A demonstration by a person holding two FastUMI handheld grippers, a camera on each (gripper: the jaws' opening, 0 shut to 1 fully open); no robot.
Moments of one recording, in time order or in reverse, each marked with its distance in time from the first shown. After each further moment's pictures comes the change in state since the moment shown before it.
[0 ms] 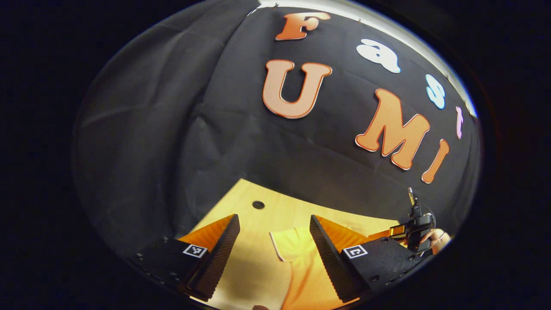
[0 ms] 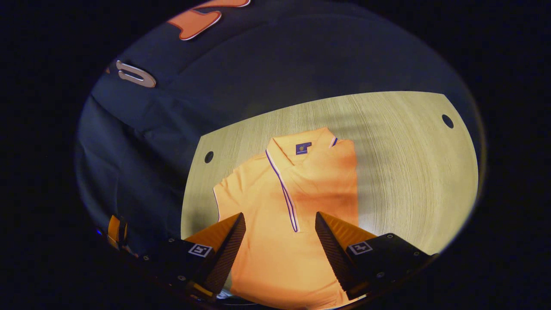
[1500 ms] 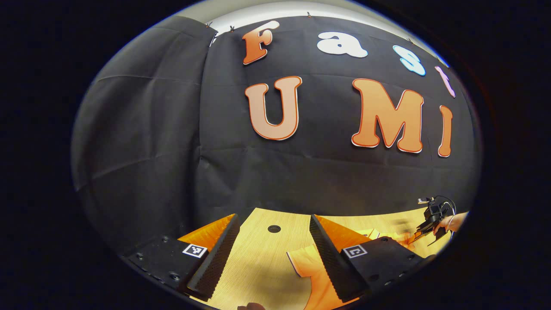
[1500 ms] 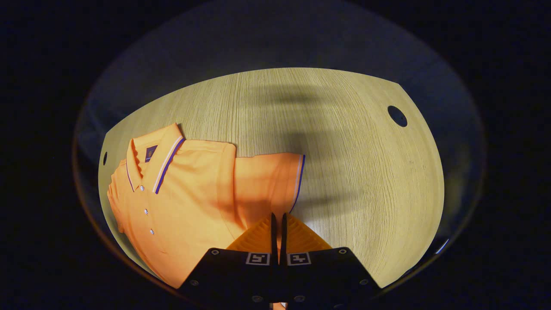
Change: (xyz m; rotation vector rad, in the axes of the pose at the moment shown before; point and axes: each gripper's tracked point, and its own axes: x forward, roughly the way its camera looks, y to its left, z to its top) left arm -0.004 -0.041 0.039 0.316 -0.234 0.168; right arm 0.071 -0.245 0.018 0.009 0.130 -0.476
